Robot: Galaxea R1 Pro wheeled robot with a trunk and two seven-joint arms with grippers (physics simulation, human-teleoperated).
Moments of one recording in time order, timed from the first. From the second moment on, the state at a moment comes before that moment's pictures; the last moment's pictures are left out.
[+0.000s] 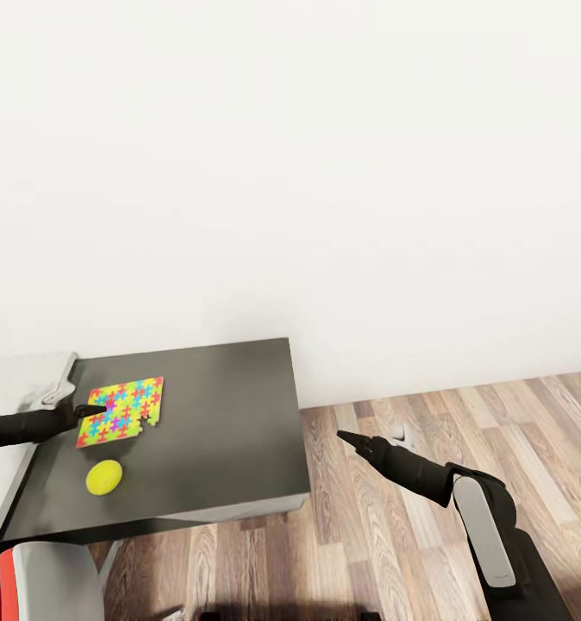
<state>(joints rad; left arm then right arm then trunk) -1.03 0.64 -0.17 -0.23 0.46 0.58 -0.80 -0.33 0.00 -0.15 -1.45 -0.68 0.99 0.42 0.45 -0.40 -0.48</state>
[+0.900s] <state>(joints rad) -1.03 0.63 -0.17 -0.23 0.46 0.58 -0.80 -0.33 0.00 -0.15 -1.48 -0.68 0.99 0.42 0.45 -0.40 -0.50</state>
